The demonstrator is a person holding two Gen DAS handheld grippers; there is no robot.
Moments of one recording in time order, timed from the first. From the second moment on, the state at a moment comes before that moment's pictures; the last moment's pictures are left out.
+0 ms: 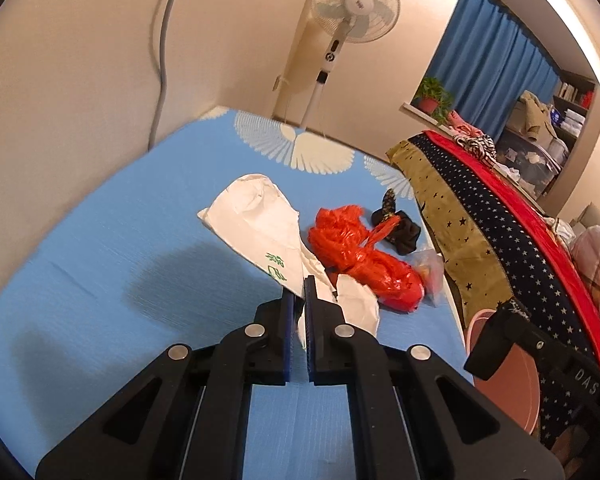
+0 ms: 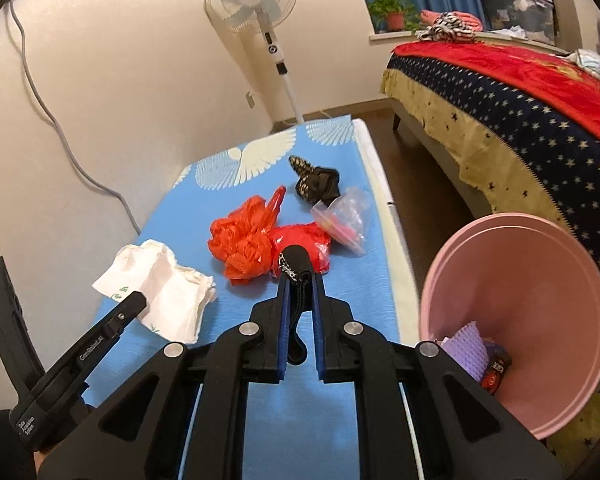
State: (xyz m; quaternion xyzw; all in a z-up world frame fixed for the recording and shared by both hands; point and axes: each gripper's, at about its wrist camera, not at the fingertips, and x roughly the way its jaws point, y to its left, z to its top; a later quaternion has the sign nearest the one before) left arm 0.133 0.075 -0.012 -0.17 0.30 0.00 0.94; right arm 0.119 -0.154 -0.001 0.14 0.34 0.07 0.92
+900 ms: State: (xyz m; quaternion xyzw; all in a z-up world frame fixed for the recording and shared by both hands) left arm 0.087 0.021 0.033 -0.10 0.24 -0.06 0.96; right arm 0.064 -0.209 0.035 0.15 0.29 0.01 0.94
